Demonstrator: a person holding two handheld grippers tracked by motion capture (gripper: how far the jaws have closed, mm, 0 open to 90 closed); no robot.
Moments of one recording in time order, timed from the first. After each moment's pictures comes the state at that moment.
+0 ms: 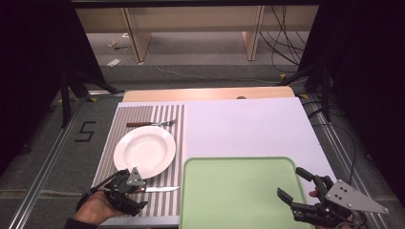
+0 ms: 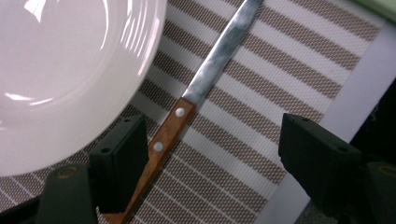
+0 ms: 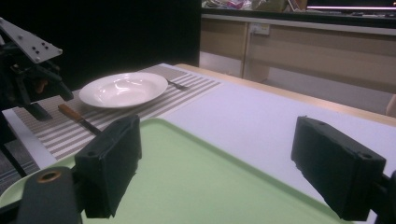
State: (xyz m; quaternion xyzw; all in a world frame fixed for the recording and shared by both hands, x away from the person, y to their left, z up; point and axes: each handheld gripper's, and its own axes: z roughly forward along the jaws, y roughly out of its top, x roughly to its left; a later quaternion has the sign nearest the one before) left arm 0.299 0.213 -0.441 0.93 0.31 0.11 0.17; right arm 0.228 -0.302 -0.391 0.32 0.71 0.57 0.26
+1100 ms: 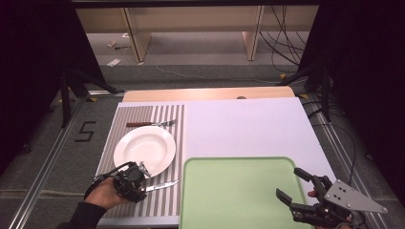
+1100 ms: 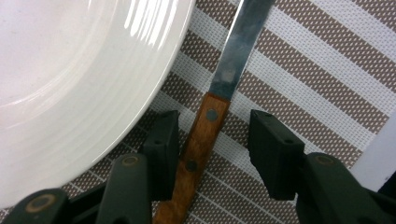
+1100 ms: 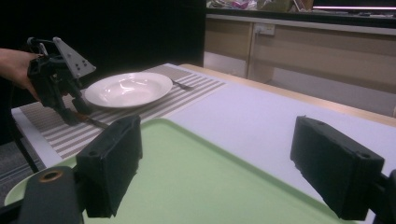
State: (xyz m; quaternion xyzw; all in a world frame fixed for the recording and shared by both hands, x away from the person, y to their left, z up) left arm 0.338 0.202 -0.461 0.94 0.32 0.04 0.09; right arm 0.228 -0.300 -0.391 0.32 0.72 0.57 0.25
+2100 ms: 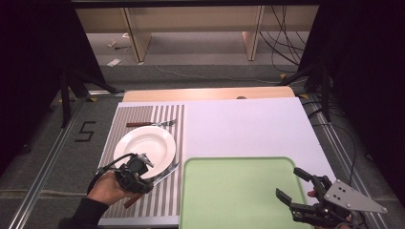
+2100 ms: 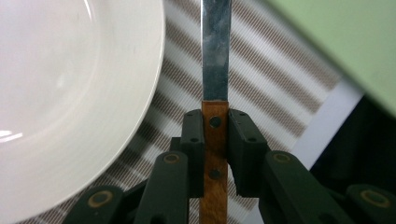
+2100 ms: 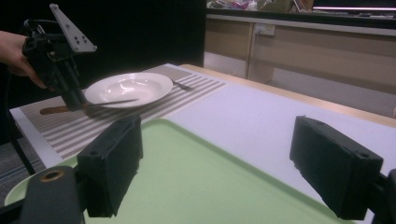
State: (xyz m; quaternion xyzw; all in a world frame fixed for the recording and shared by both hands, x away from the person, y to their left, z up) left arm 0.341 0.189 -0.419 0.92 0.34 -0.01 0.19; right arm 0.229 -0.299 -0.390 0.32 0.72 0.57 0.25
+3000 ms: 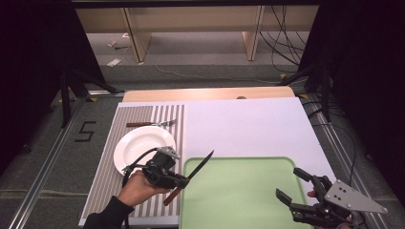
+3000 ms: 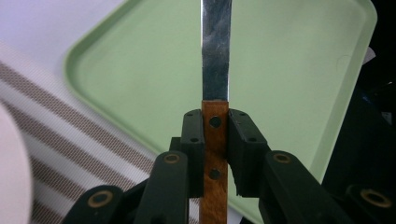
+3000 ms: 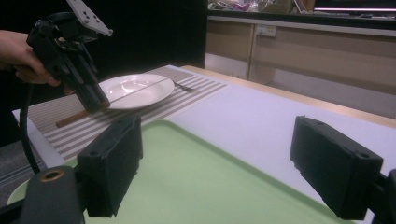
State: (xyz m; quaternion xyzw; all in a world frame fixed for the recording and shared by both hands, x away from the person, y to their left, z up) left arm 0.340 0.115 -0.401 0.89 0.32 -0.07 0.32; right arm 0.228 -0.299 -0.390 0.31 0.72 0.57 0.25
